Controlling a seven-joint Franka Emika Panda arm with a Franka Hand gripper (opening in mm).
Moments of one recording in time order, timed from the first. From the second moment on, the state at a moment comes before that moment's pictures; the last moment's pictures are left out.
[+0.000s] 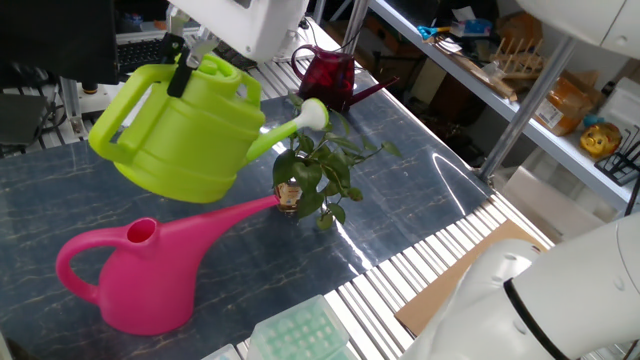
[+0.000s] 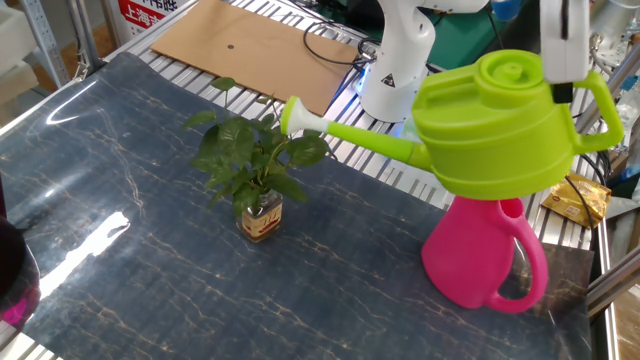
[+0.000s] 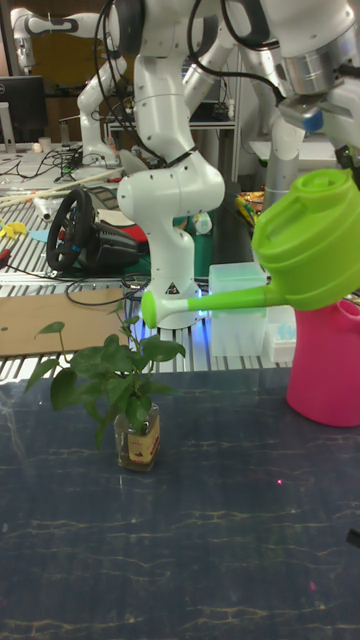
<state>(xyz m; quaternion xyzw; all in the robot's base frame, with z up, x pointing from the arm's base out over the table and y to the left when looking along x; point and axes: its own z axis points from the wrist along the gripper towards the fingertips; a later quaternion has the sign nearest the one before) 0.391 0.251 0.511 -0.59 -0.77 -0.15 0.20</state>
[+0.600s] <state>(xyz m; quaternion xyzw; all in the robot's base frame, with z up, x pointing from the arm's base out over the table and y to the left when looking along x) 0.404 0.226 0.513 -0.58 -0.77 -0.15 0.20</state>
